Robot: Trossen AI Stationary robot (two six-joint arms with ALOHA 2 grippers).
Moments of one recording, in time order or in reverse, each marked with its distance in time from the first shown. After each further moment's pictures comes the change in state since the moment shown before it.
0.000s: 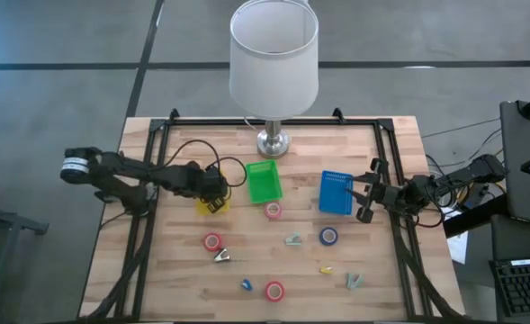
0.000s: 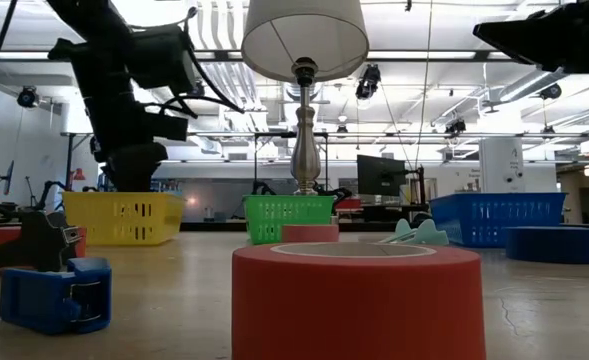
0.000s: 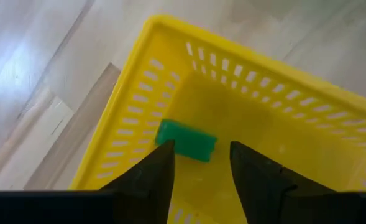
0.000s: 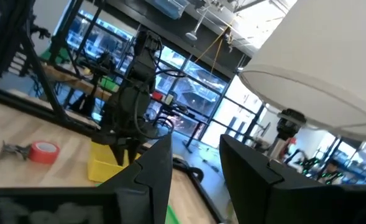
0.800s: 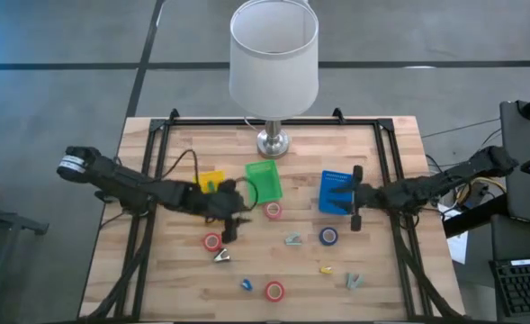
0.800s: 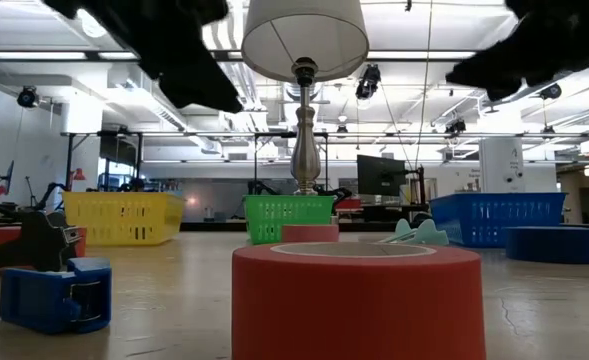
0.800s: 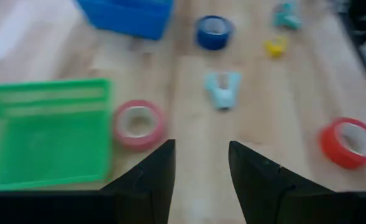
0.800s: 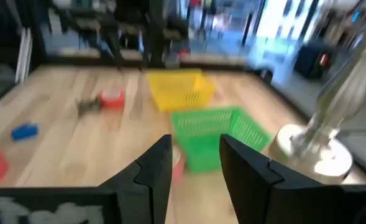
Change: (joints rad) left arm -0.307 -0.026 0.101 0.549 0.186 0.297; right arm 0.000 0.381 0.260 -0.426 -0.022 0.635
